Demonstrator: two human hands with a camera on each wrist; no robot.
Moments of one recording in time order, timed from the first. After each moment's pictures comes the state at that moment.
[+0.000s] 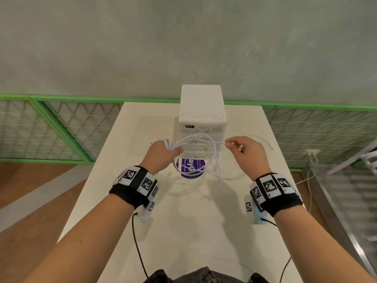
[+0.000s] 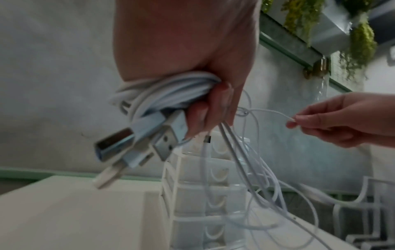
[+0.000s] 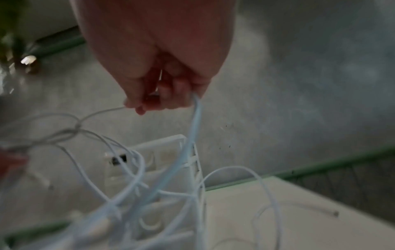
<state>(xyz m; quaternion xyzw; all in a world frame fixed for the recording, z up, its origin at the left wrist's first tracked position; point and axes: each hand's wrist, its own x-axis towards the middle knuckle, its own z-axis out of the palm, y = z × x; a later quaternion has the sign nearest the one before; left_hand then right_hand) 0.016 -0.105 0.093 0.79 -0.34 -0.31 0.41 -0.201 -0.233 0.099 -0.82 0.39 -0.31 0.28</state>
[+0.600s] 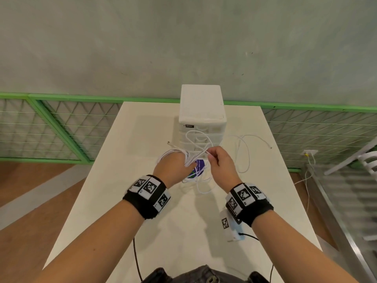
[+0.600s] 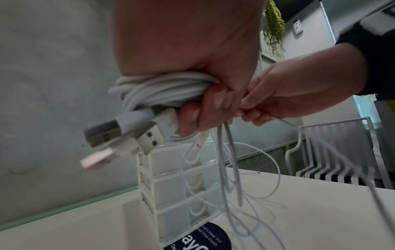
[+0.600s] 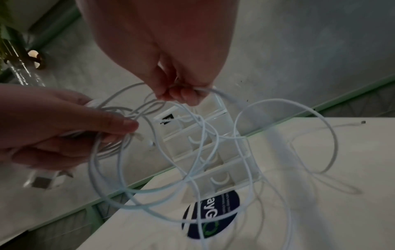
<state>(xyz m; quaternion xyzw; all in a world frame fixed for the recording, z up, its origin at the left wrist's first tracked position) -0.021 -0.104 0.079 0.80 -0.55 -0.13 0.19 -0.160 -0.188 0.064 -0.78 0.38 -0.29 0.41</state>
